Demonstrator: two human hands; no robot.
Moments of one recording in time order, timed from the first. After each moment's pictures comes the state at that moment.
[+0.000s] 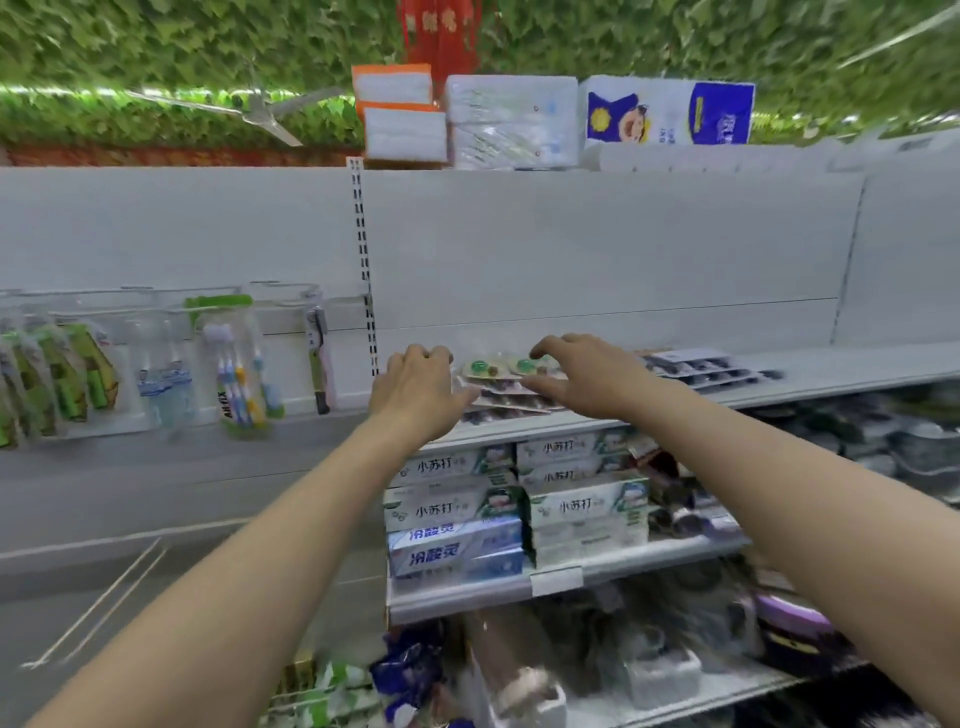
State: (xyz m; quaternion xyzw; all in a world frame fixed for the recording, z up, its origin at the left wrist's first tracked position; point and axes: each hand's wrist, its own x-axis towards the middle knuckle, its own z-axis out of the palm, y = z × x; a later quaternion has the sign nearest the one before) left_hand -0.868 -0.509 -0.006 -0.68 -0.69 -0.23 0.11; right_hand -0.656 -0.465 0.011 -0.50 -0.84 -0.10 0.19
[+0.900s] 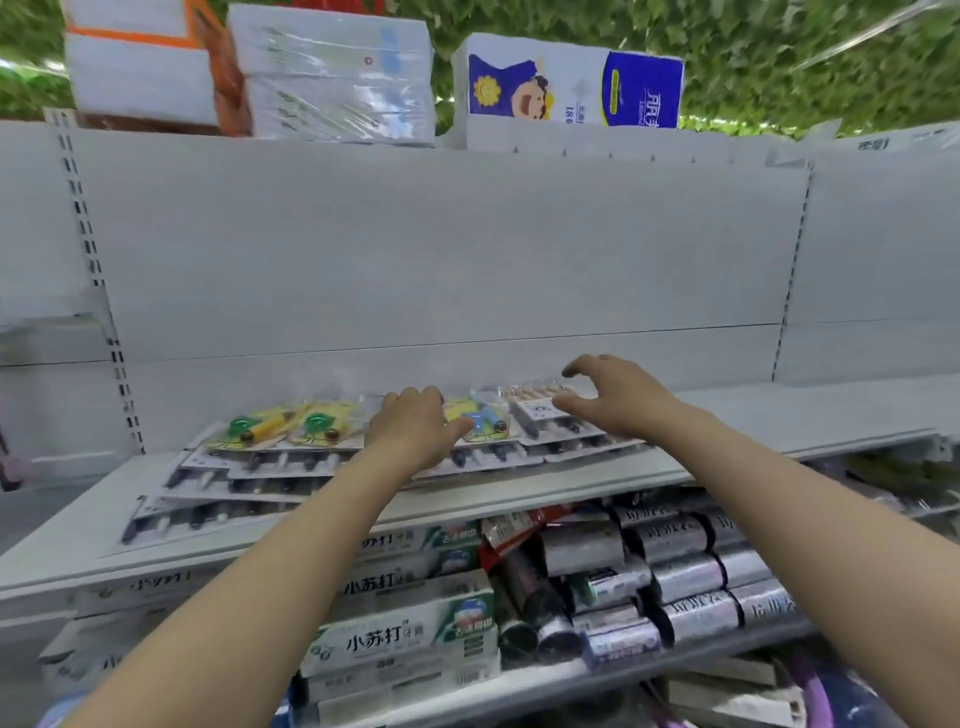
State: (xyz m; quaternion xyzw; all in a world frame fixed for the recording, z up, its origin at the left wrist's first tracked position) left_hand -0.622 -0.227 -0.032 -0.68 -0.71 -0.19 0.03; right_hand -0.369 -0.194 -0.005 -0.57 -0.79 -0.01 0.22
